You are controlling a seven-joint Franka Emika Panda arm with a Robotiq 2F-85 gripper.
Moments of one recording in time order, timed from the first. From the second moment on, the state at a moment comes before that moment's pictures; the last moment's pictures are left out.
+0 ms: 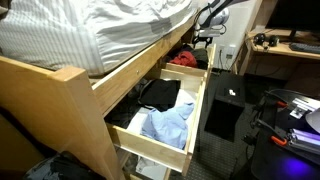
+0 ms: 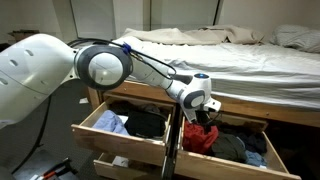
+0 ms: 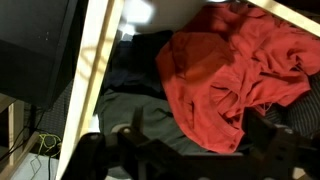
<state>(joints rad) -0.29 0.95 -0.25 -1.34 0.14 2.51 0.33</state>
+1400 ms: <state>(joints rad) -0.32 1.30 -0.29 -1.18 0.18 2.75 0.65</state>
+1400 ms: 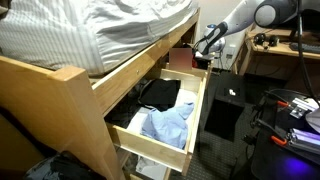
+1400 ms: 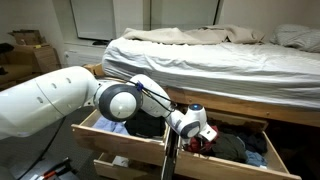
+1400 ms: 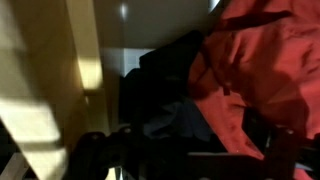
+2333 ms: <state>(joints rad) -0.30 1.31 -0.12 -0.93 0.24 2.89 0.66</state>
